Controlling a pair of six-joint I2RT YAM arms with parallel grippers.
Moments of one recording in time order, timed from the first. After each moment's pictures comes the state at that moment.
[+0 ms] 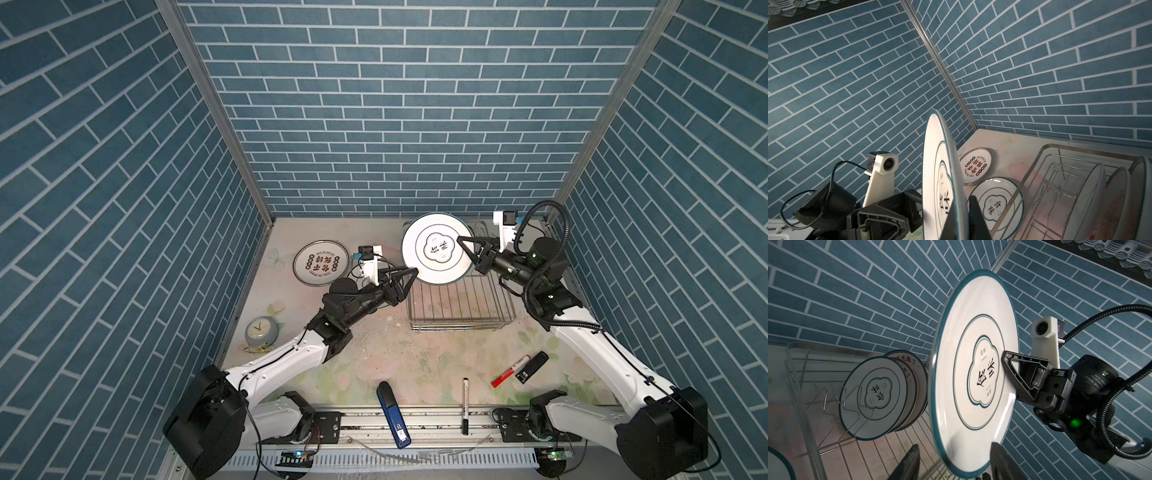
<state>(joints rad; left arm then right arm) -0.67 1.20 0.61 0.66 0.26 -0.71 0.38 1.15 0.90 0.29 -0.63 0.53</state>
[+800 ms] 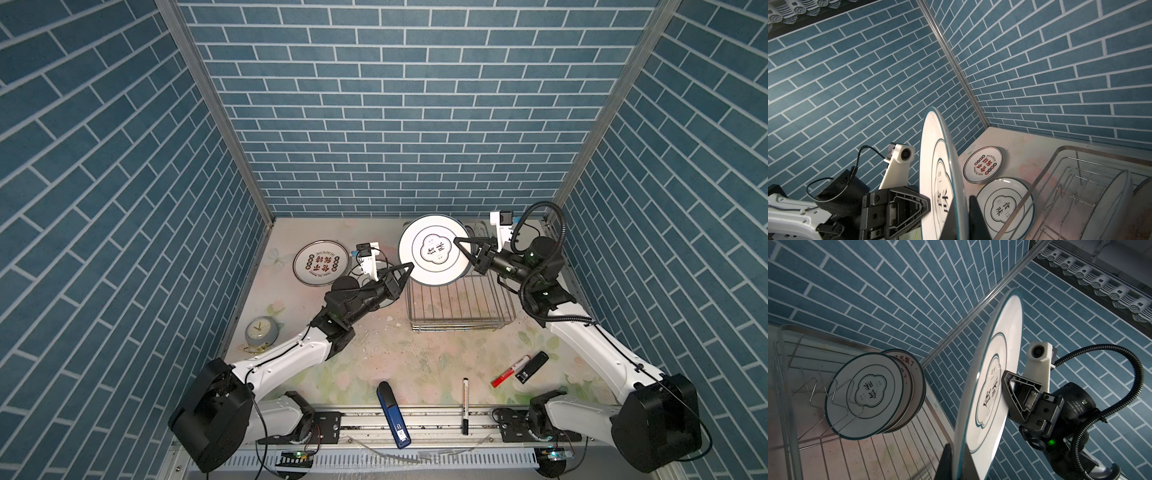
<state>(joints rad) -0.67 1.23 0.63 0.70 0.23 -0.86 0.37 1.20 0.88 0.40 -0.72 0.57</state>
